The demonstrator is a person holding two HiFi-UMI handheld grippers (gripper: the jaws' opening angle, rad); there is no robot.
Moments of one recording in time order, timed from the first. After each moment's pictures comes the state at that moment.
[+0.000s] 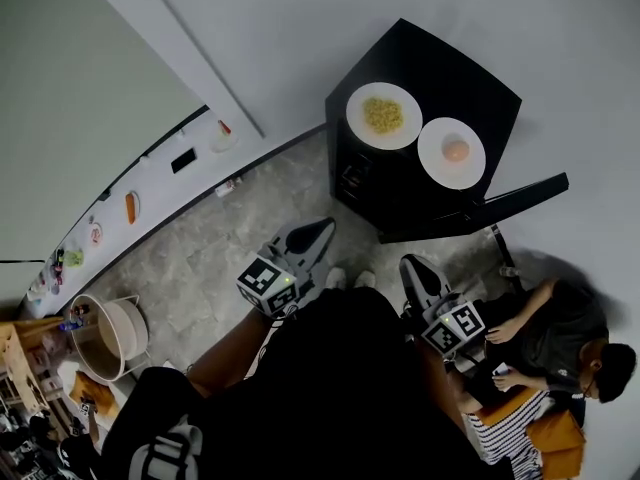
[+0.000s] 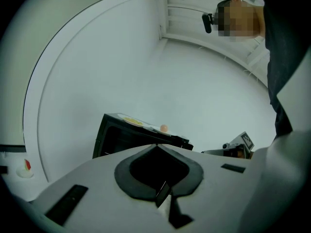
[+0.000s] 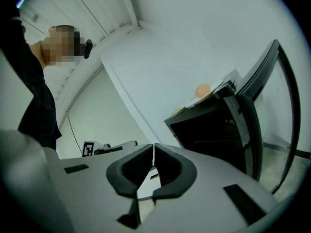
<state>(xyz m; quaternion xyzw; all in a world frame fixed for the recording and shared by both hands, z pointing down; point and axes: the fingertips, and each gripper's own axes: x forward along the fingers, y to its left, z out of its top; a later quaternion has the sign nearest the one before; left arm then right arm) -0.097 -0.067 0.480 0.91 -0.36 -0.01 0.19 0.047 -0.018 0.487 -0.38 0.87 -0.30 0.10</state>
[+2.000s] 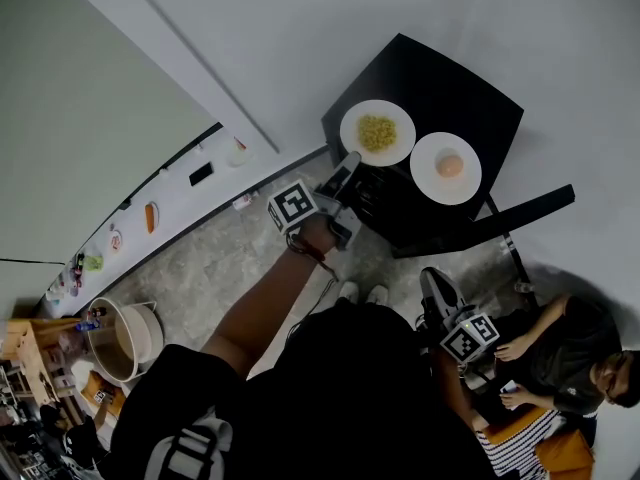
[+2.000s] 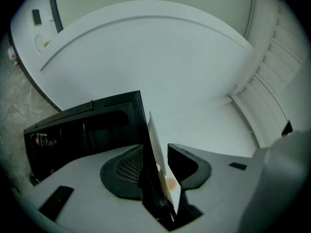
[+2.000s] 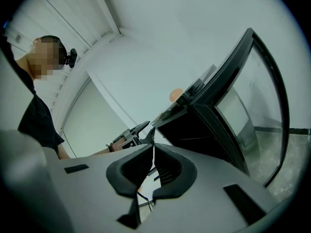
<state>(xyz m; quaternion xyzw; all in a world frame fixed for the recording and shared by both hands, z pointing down) -0.064 -0.236 0.490 0.70 -0.35 -0.31 0.54 0.110 -0.031 0.504 -0.39 0.83 -0.37 0.13</state>
